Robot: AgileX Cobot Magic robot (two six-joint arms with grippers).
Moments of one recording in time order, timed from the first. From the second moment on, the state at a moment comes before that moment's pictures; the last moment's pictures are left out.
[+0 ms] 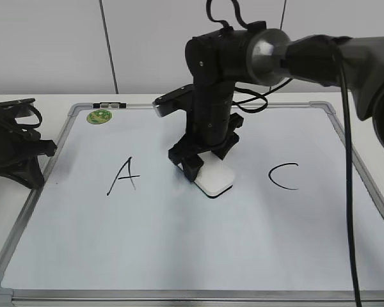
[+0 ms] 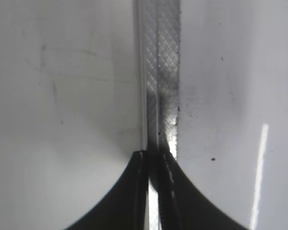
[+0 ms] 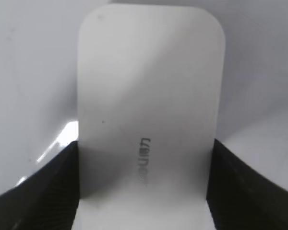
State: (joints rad) left arm -0.02 2.07 -1.33 -0.24 0.83 0.12; right arm 0.54 2.35 -1.96 -0.03 1.15 -0.14
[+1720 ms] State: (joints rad) left arm -0.02 2.07 -1.33 -0.23 0.83 0.12; right arm 0.00 1.86 -1.40 -0.04 1.10 -0.06
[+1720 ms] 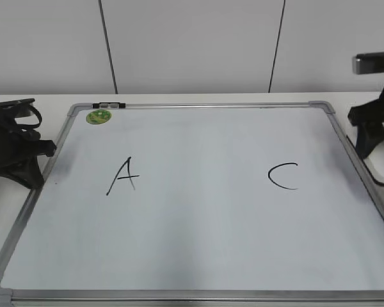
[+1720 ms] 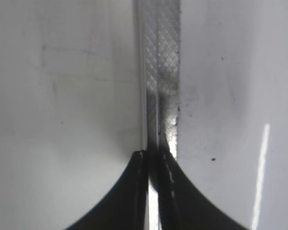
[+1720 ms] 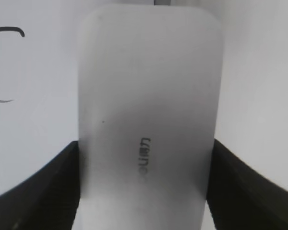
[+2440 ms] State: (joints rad) left arm -0.02 2.07 -1.33 -0.24 0.83 0.12; right arm 0.00 1.94 -1.27 -0.01 0.76 -0.06
